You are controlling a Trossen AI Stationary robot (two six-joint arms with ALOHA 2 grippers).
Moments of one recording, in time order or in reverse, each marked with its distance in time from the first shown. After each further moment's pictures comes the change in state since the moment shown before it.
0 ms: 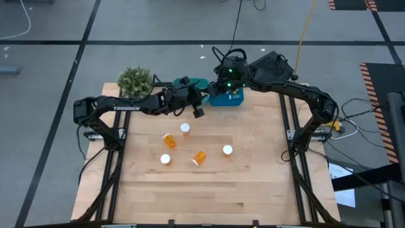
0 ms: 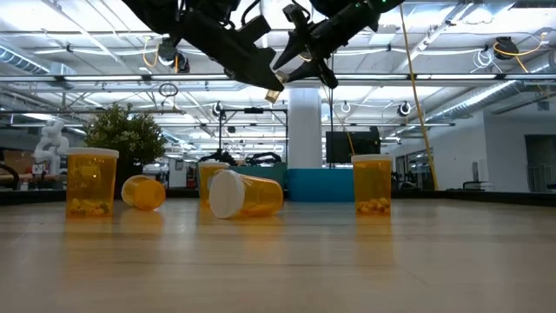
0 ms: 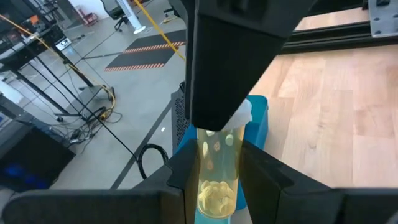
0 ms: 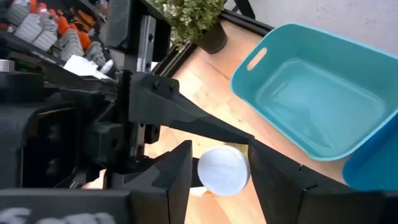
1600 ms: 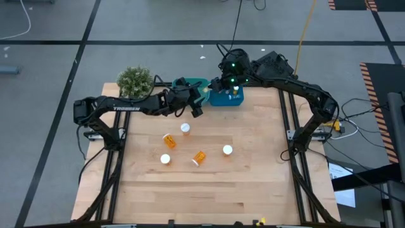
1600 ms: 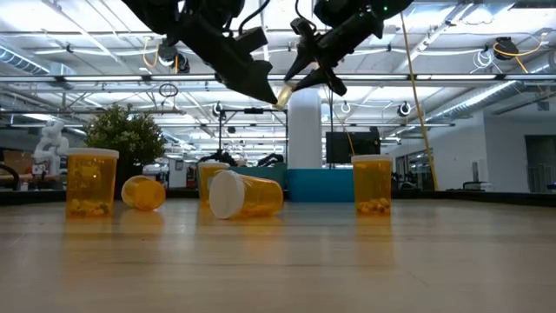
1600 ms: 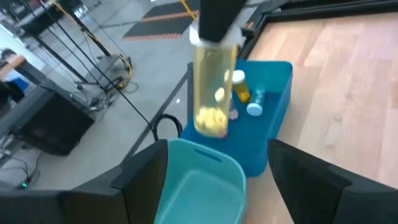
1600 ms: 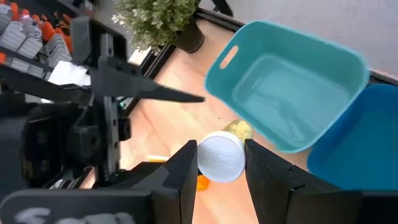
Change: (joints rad) left arm -0.006 -0.001 -0.001 -0.104 -0.115 -0.061; right arm -0.090 -0.001 -0.003 -0.055 -0.040 -0.004
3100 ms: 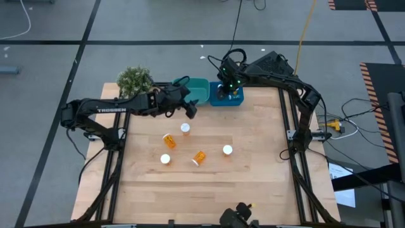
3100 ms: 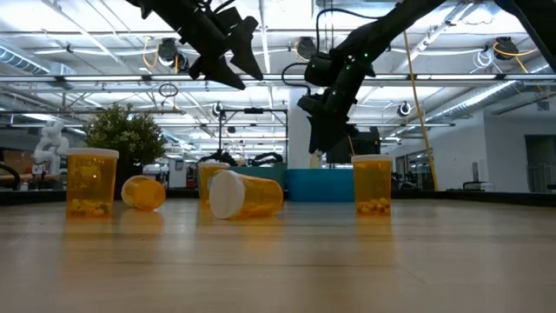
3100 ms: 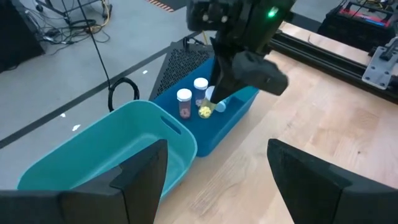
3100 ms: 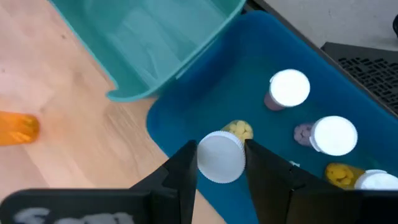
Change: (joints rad) left arm -0.040 -0.164 0.000 -0.230 0.039 -0.504; right arm -0.096 0.229 0.000 -0.199 0.168 -0.415
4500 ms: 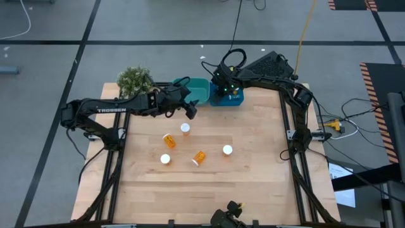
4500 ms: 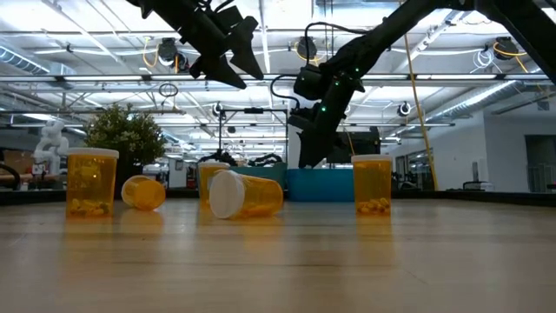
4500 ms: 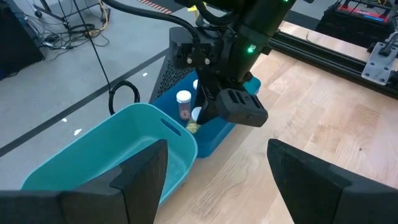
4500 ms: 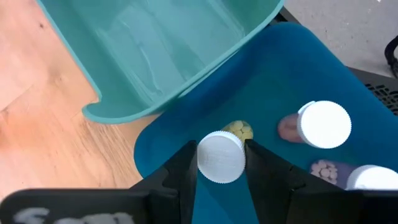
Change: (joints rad) left arm 0.000 0.000 0.000 0.005 0.003 0.031; right arm 0.035 0.095 0.000 0.117 0.045 -0.072
